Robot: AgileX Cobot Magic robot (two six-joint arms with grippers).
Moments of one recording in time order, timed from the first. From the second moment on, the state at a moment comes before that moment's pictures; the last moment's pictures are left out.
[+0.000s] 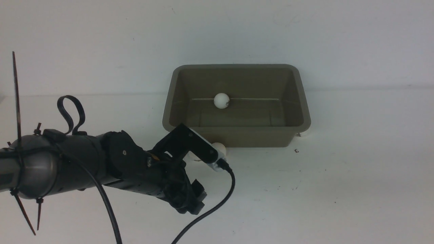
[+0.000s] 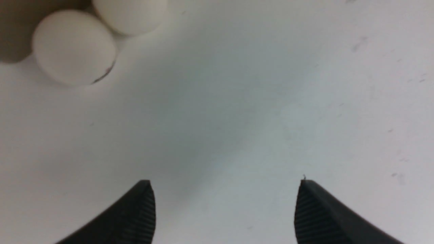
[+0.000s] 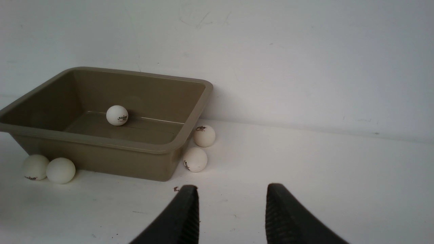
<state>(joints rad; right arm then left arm) 0.03 0.26 -0.34 0.36 0.47 -0.39 -0.46 1.68 -0.84 -0.61 0.27 0.81</state>
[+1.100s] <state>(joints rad) 0.03 0.26 -0.34 0.36 0.47 -0.39 -0.35 1.68 -1.10 -0.13 0.52 0.44</state>
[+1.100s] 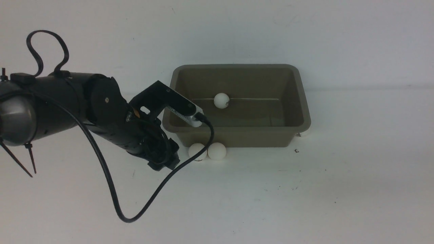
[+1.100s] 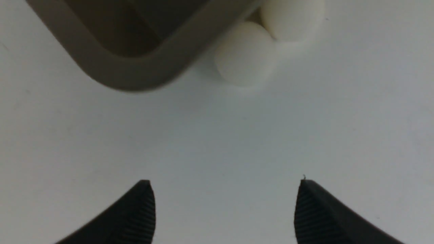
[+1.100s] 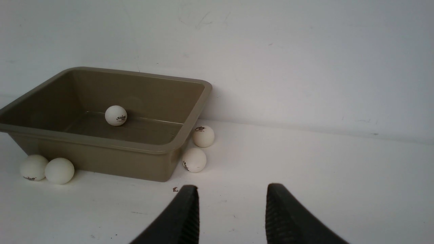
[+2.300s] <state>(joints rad) 0.03 0.26 -0.34 0.34 0.47 -0.39 -0.45 1.67 -1.10 -0.51 0.40 0.53</state>
